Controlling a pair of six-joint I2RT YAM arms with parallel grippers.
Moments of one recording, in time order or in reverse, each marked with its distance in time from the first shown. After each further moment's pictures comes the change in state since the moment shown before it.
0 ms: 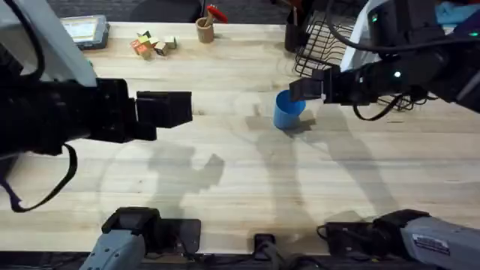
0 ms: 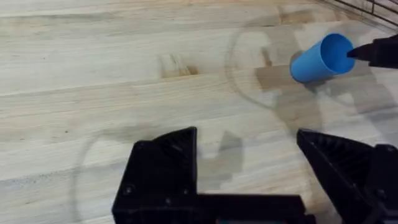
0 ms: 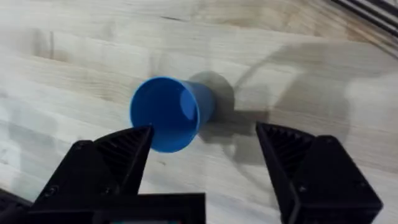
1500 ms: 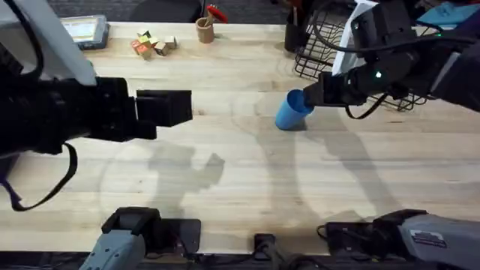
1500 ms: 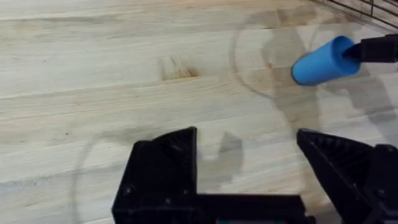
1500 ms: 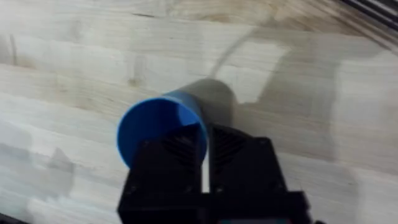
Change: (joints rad) left arm 0.000 0.000 0.000 0.008 0.000 0.000; right arm 0.000 0.099 0.002 0.029 0.047 0.004
